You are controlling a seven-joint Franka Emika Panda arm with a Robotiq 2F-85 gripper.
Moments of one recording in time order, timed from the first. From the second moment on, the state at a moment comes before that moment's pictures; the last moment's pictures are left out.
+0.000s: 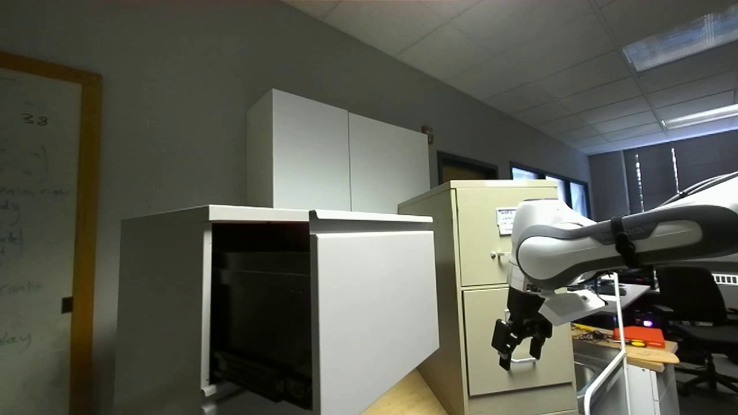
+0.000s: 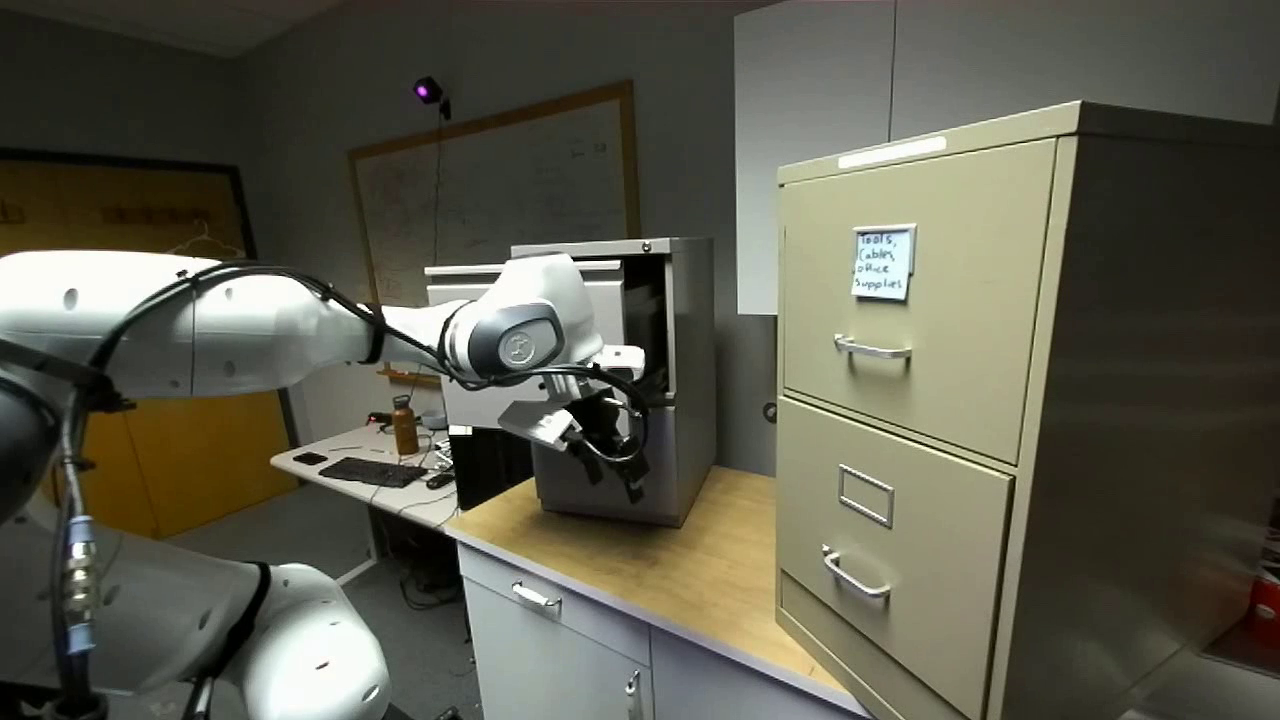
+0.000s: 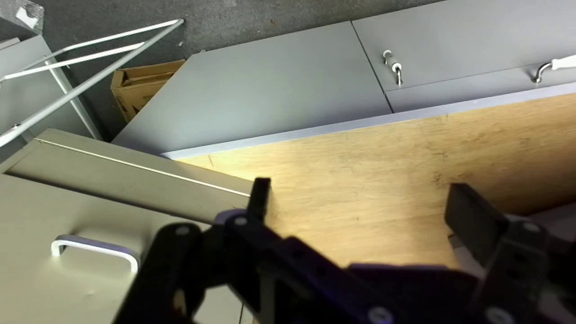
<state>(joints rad) -0.20 -0.78 -0.11 -2.55 -0.13 2.03 0.00</state>
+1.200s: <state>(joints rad) -0.20 -0.78 -0.11 -2.54 -0.13 2.06 0.00</state>
